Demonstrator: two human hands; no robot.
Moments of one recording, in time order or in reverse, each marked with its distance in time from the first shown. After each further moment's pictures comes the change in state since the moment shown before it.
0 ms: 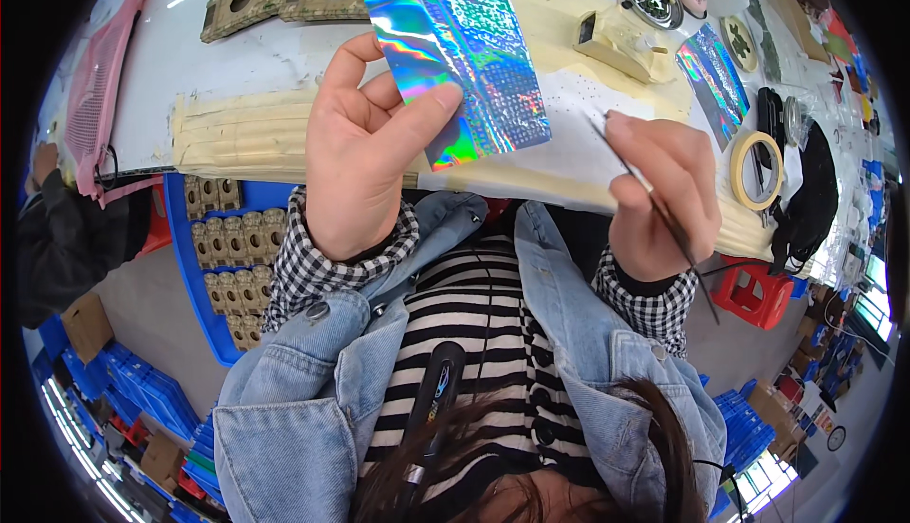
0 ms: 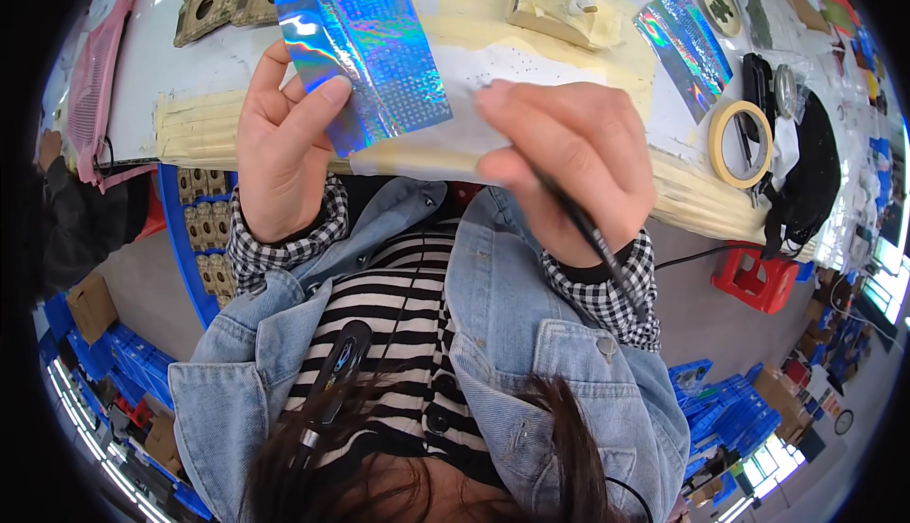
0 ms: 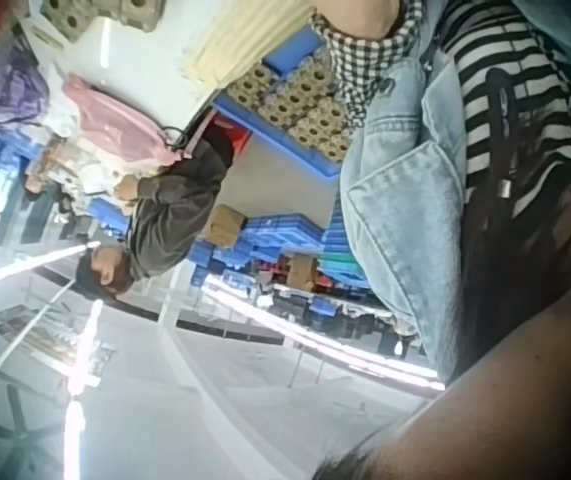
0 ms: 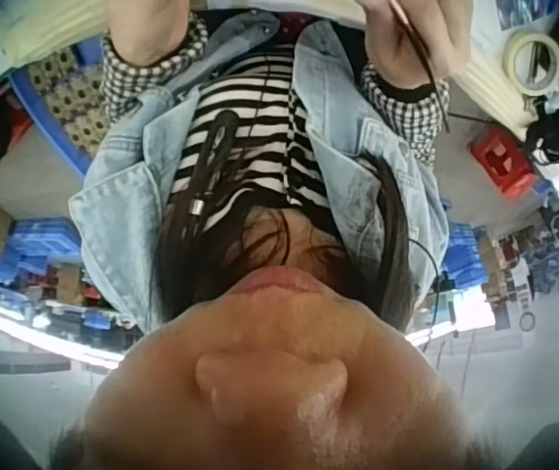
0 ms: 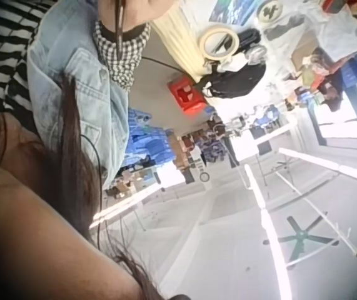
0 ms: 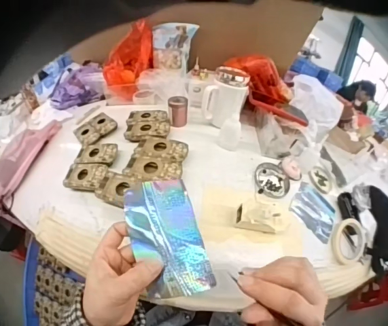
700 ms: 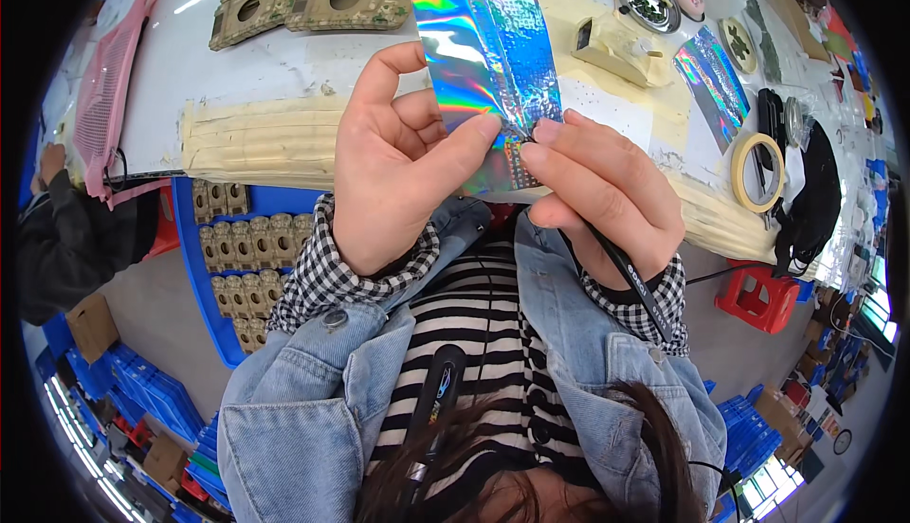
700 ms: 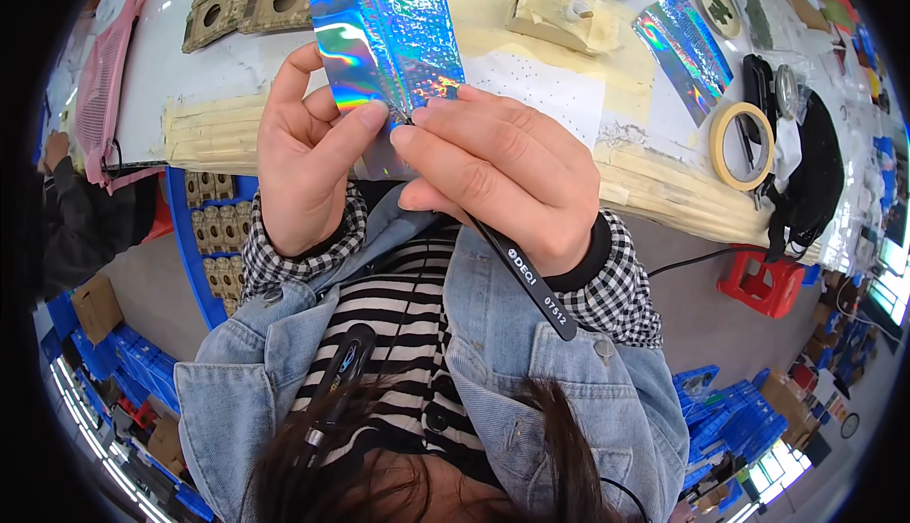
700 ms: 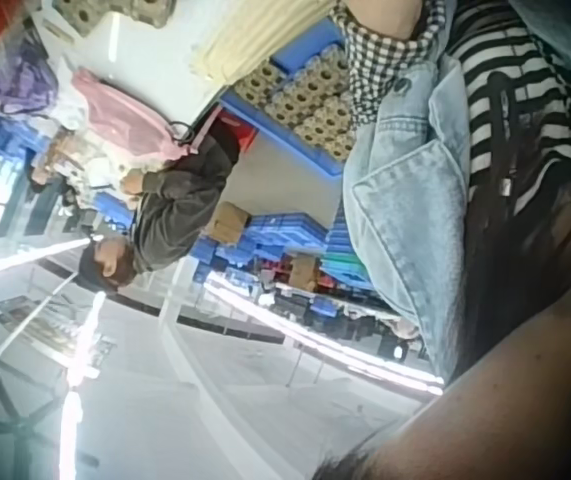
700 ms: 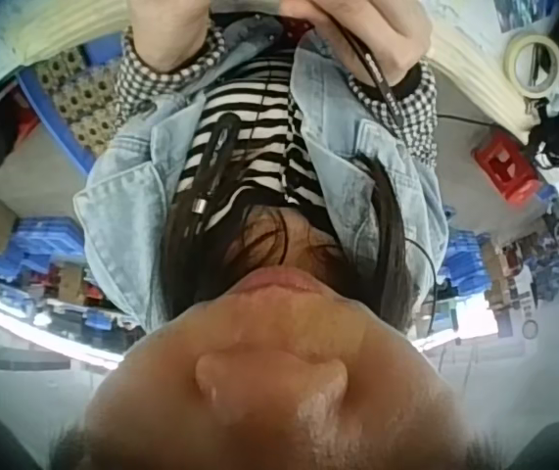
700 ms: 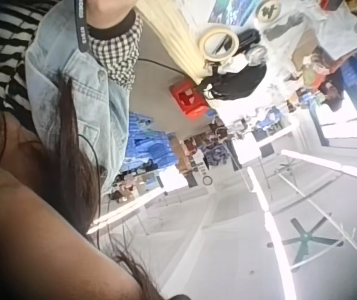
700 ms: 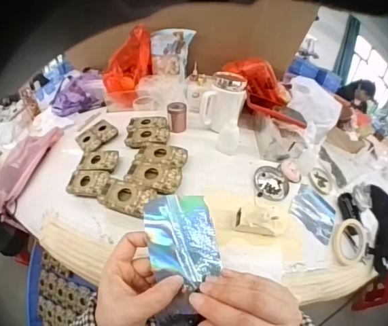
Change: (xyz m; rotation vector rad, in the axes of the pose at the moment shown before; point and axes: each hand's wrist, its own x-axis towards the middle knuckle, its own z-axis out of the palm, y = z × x) left_hand -0.006 -0.002 0.013 0.096 -0.098 0.013; right_hand 0.004 -0.010 0.016 0.077 -0.165 -0.089
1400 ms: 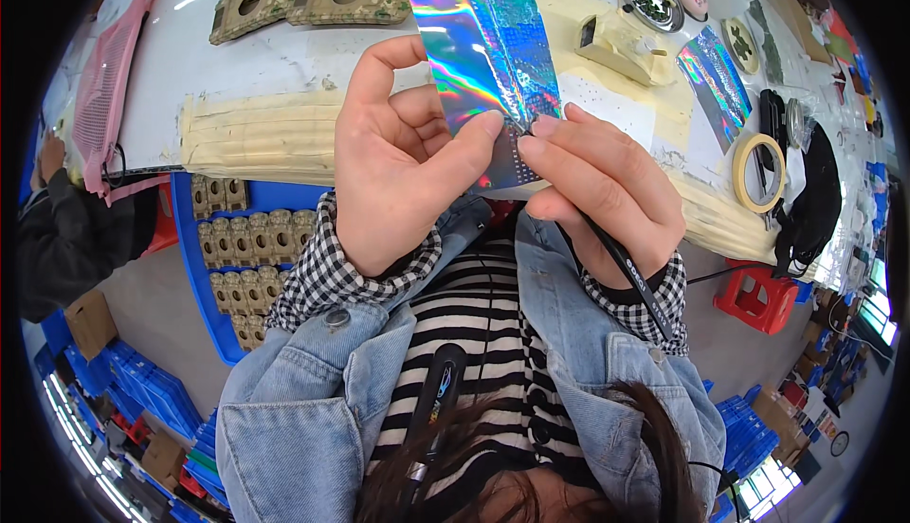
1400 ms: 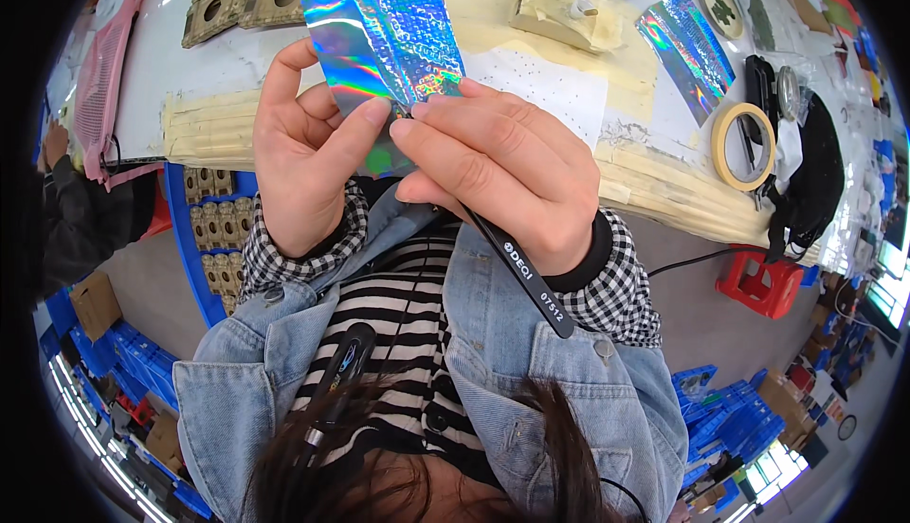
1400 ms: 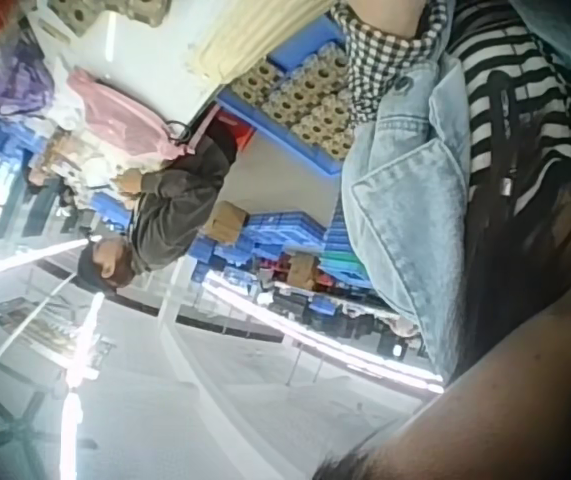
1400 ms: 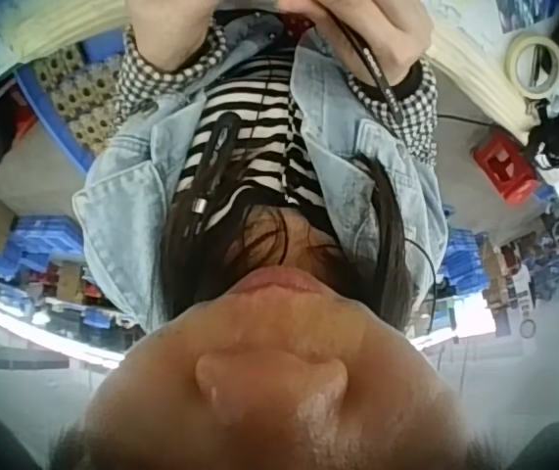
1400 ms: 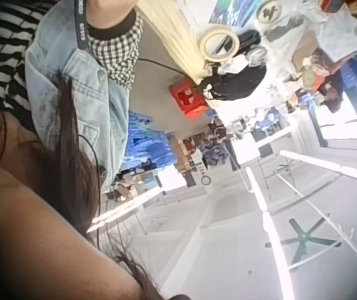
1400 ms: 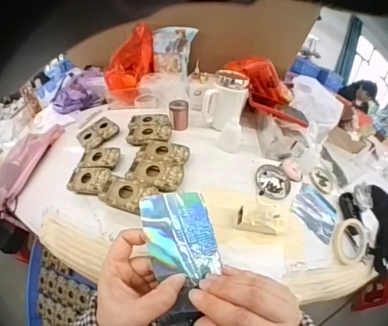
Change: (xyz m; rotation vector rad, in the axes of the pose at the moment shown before) left_hand -0.002 -0.001 0.001 0.073 0.025 0.051; right_hand 0.001 -0.002 0.002 -0.010 -0.021 0.026
